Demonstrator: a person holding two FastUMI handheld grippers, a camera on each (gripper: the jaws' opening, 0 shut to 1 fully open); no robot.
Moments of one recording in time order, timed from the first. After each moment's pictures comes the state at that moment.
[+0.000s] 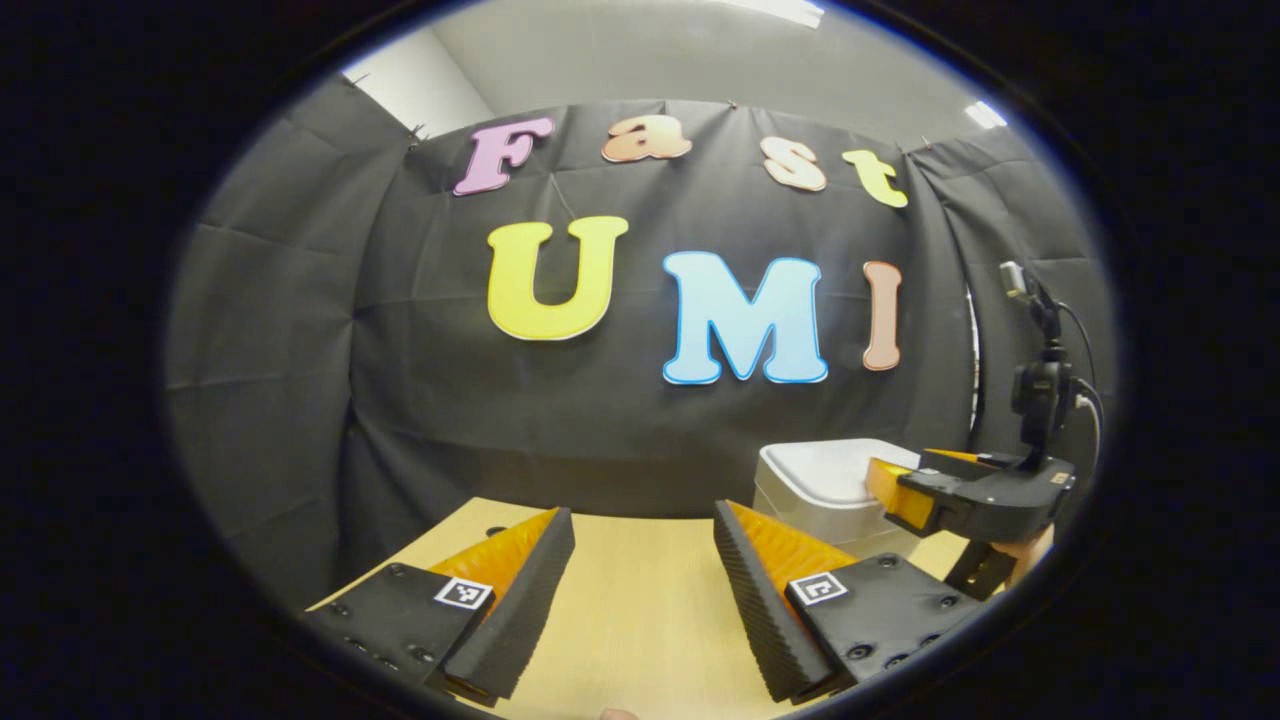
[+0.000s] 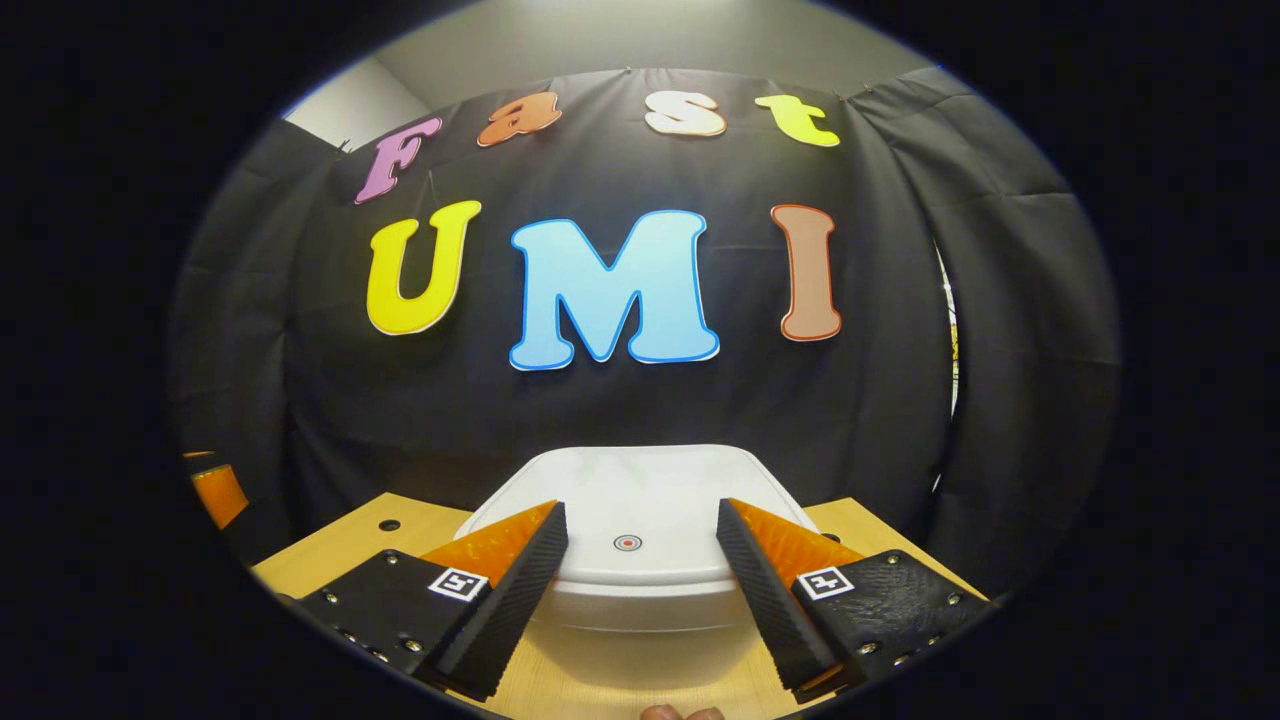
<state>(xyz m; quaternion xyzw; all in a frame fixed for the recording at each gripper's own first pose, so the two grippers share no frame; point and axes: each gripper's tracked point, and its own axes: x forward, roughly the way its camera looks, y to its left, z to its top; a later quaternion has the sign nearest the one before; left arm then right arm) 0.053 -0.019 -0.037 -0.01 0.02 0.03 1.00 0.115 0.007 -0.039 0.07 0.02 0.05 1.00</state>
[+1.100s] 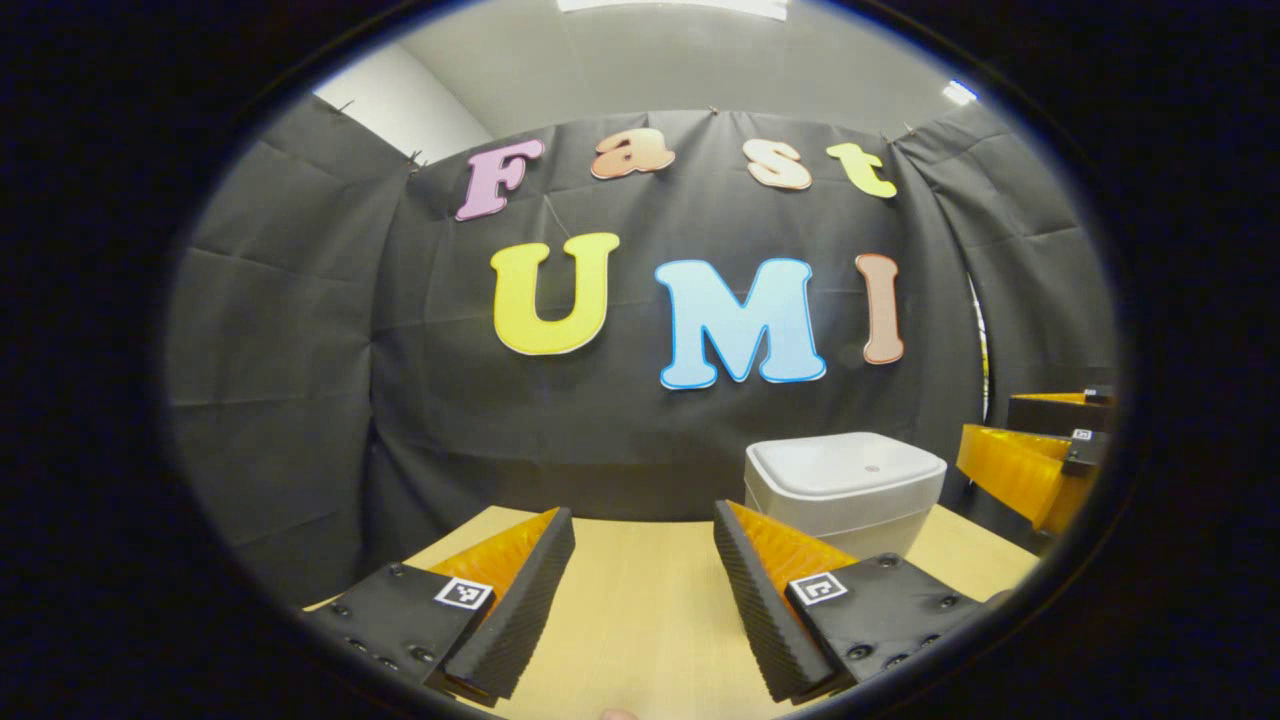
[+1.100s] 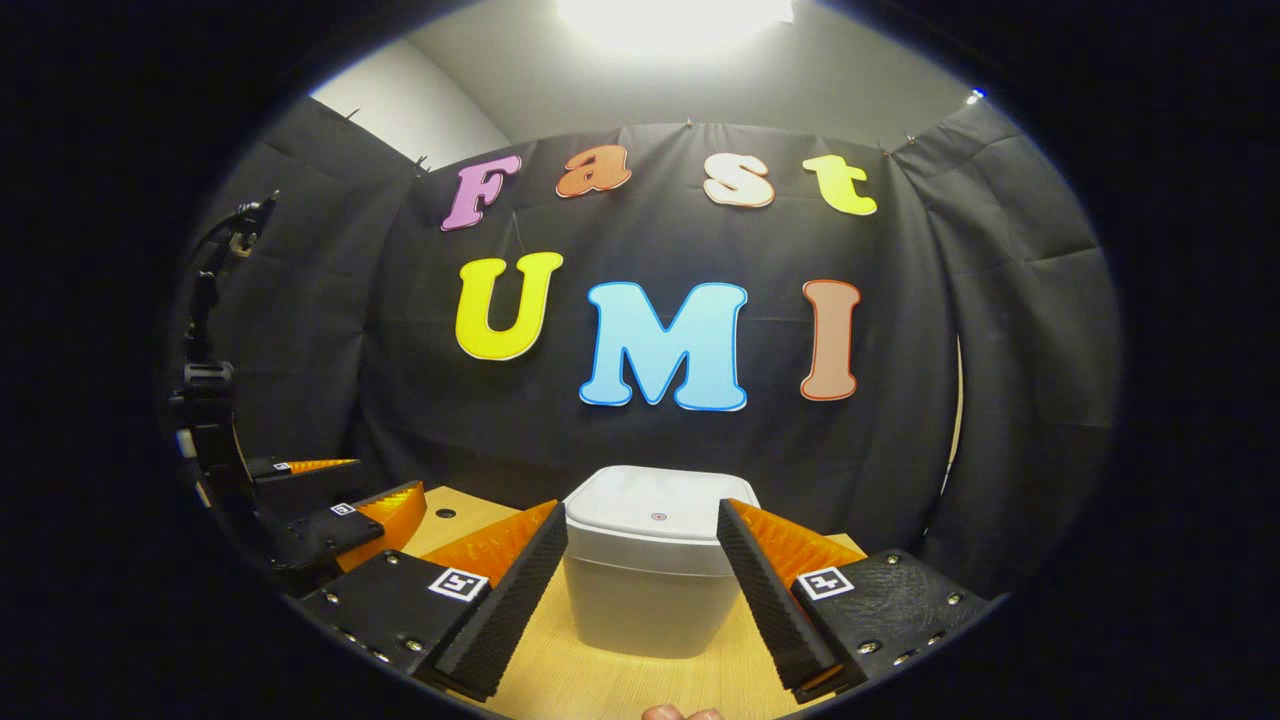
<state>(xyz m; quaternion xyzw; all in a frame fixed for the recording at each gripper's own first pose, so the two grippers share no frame) 0.030 -0.055 -0.048 0.02 0.00 0.06 1.00 -0.005 0.002 0.006 0.01 -0.05 0.11 0.99</state>
